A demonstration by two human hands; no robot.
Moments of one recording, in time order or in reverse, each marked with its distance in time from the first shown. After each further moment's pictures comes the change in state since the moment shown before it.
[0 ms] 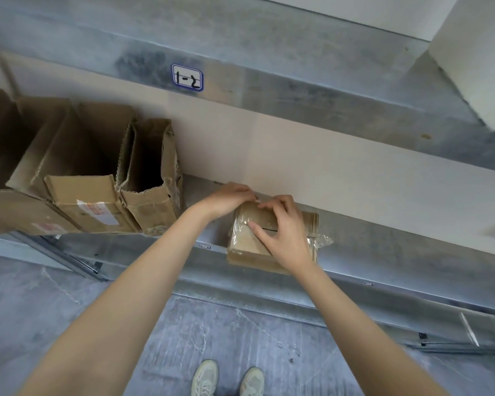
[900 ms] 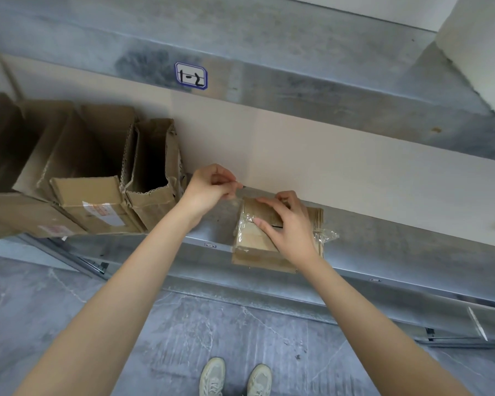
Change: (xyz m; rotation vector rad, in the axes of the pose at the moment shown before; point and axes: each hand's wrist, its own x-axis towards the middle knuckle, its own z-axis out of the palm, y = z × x) left_hand -0.030 -0.007 -0.025 -0.426 0.324 0.100; right_hand 0.002 0.006 0.002 -0.031 -0.075 0.039
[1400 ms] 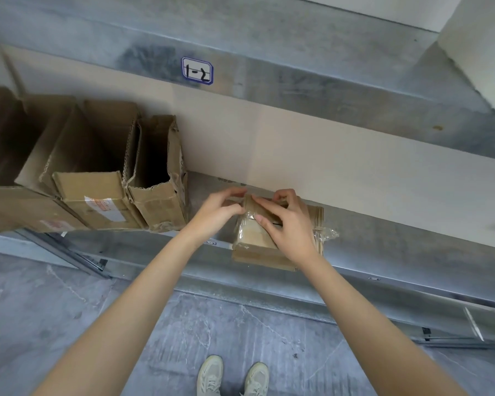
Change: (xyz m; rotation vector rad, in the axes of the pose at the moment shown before) left_hand -0.025 -0.029 0.011 0.214 -0.196 -0.011; right_hand -0.001 -0.001 0.001 -0.051 -0.012 -0.019
